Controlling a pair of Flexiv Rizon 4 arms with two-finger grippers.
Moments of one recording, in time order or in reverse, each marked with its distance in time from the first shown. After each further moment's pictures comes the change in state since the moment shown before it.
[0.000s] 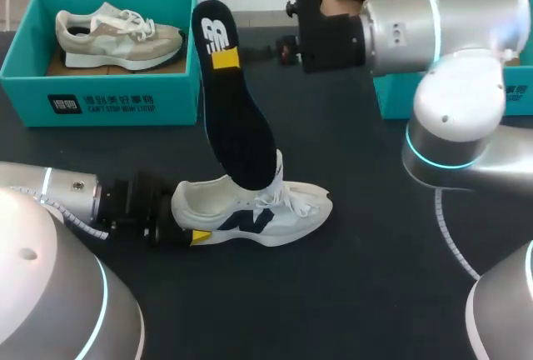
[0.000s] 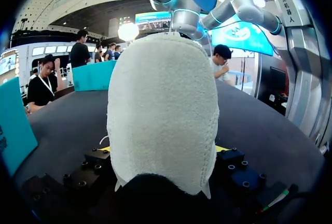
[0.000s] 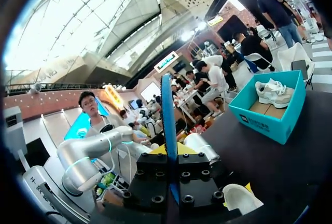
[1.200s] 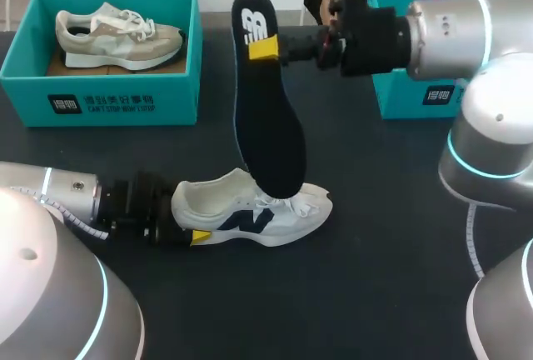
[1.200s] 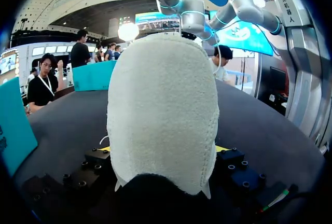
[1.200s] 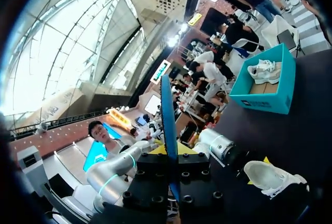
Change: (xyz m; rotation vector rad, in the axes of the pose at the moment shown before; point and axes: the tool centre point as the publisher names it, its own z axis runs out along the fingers) left arm 0.000 0.000 0.000 0.000 0.000 0.000; right arm 0.029 0.006 -0.052 -0.062 0.037 0.270
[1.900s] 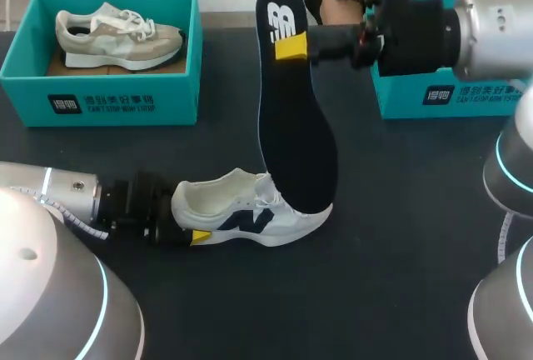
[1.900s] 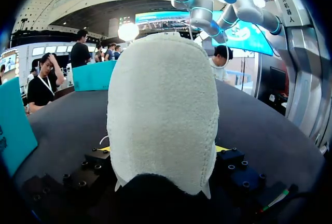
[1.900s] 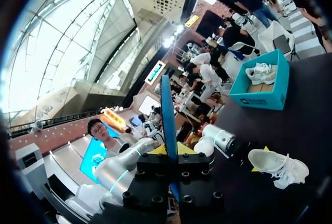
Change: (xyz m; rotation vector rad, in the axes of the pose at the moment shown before) left arm 0.000 0.000 0.000 0.000 0.000 0.000; right arm 0.059 -0.024 -0.028 -0.008 -0.057 -0.010
